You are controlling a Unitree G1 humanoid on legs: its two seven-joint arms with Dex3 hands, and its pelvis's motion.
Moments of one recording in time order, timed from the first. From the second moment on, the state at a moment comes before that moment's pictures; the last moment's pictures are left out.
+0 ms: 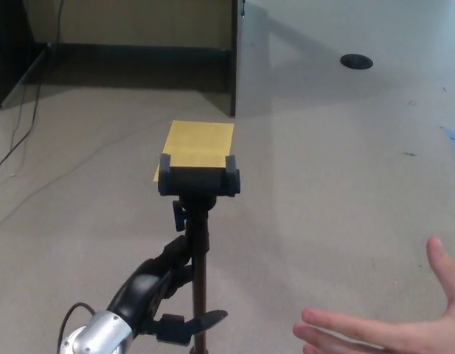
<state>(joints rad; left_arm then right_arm) -0.33 0.22 -0.16 0.50 0.05 -0.12 -0.27 -0.06 -0.49 0.19 1.02 -0.32 -0.35 -0.01</state>
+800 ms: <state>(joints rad) -0.54 0.21 -0.14 0.74 0.12 -0.14 -0.13 -0.09 -0.49 0.20 1.01 -0.32 -0.36 -0.01</state>
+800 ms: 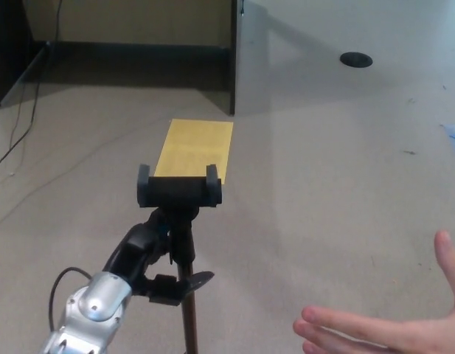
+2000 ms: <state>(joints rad) -0.60 0.14 -0.25 0.80 0.15 -0.25 -0.11 -0.13 -0.49 0.19 1.00 -0.32 -0.35 0.00</state>
